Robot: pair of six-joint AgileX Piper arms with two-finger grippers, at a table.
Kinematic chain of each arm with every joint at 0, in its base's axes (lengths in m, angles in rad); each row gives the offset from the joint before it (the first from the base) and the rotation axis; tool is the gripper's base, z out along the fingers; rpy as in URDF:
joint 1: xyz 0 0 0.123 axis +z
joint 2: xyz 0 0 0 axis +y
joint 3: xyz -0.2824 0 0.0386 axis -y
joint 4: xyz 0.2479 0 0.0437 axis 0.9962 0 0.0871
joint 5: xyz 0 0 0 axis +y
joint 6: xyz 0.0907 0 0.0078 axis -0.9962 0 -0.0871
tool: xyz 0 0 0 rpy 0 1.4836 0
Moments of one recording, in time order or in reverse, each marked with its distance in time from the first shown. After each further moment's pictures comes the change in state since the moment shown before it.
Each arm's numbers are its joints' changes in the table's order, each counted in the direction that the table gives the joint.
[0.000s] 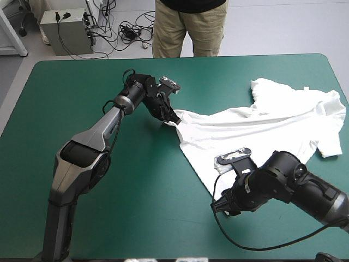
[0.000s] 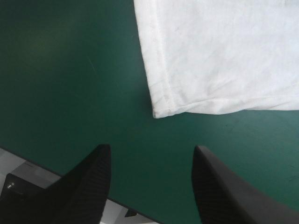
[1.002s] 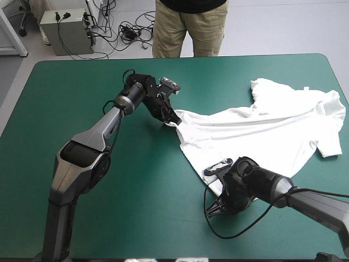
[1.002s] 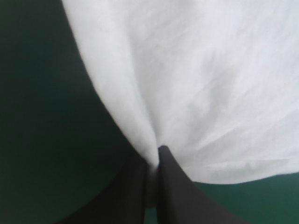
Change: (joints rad) left arm 0.000 0.000 0.000 -0.014 0.020 0.008; right arm 0.006 0.308 -0.132 -0.101 -0.202 0.029
